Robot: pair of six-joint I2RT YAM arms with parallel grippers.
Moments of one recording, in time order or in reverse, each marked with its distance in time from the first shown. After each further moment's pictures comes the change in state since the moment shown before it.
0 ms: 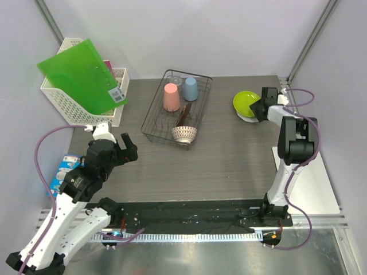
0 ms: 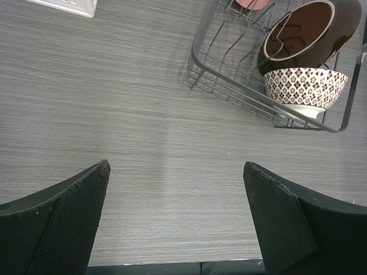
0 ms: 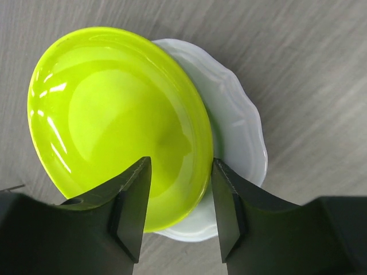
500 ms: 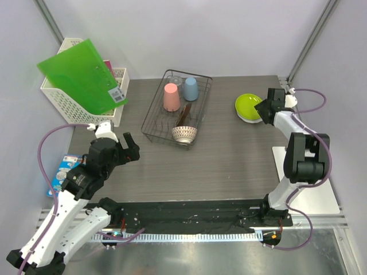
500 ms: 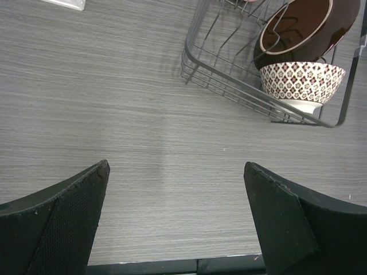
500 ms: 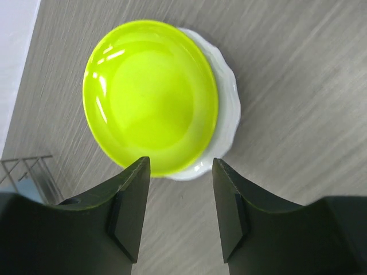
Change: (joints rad) left arm 0.000 0.026 0.000 0.006 0.028 -0.009; right arm 0.000 -0.258 -0.134 -0.079 0.039 -0.014
